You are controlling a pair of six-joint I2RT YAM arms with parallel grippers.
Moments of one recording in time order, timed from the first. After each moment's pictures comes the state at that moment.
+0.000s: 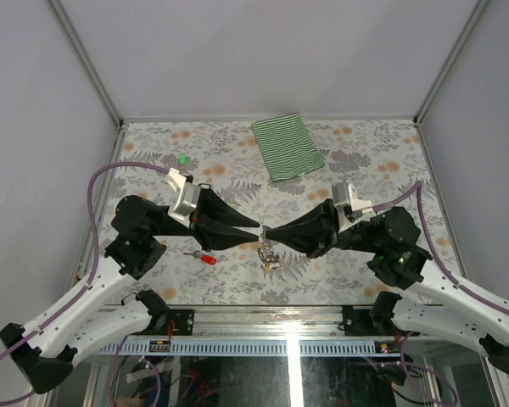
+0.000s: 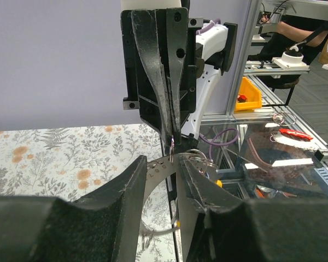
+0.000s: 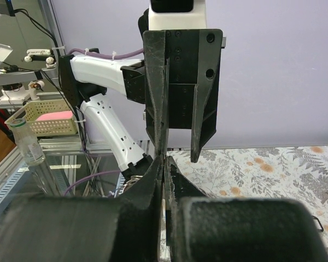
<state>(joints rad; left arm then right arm) -0.71 0.81 0.84 0.38 0.93 -0.33 0.97 0.79 0.80 0.36 -0.55 0.23</state>
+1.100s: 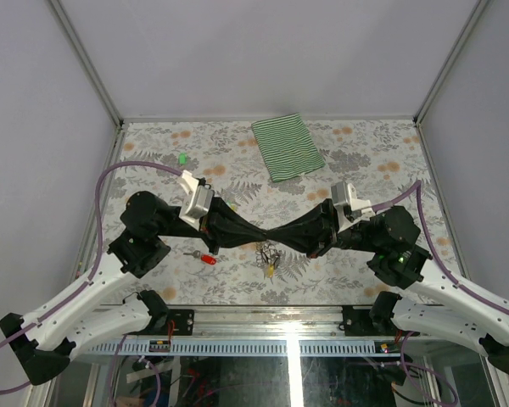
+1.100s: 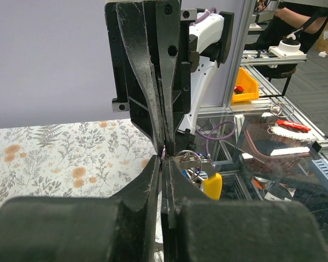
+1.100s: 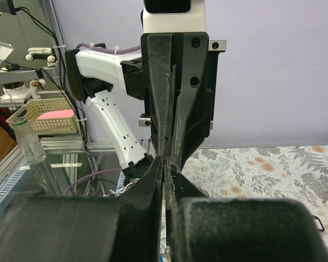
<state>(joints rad) -0.79 0.85 0.89 0.27 0.89 -0.25 0.97 0.80 0.81 0.36 -0.56 0.23</state>
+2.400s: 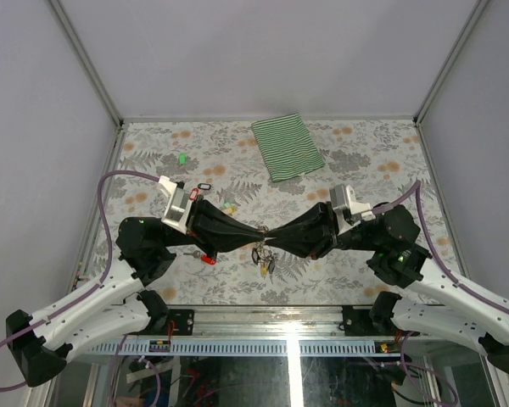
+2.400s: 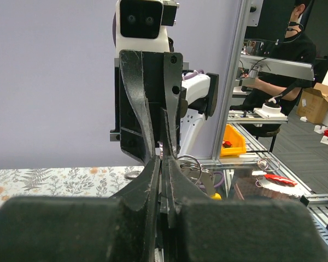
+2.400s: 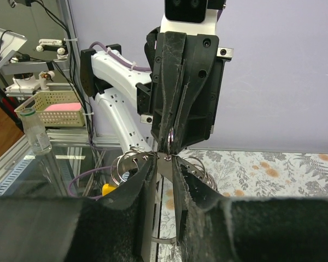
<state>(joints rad) -0.82 0.81 0.68 0.78 0.75 -0.54 0.97 0.81 0.82 0.35 -0.61 0.21</state>
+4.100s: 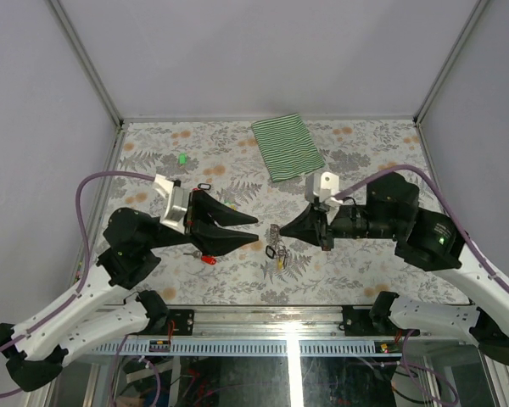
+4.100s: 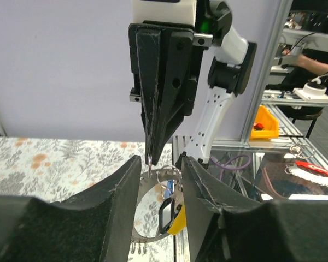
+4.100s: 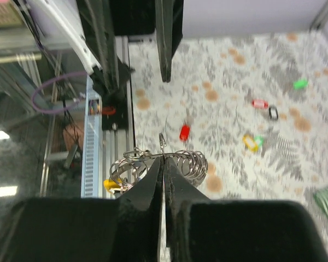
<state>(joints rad) -0.84 0.73 0.82 0.36 0.67 -0.32 0.97 0.93 1.32 -0.58 -0.47 -0.12</state>
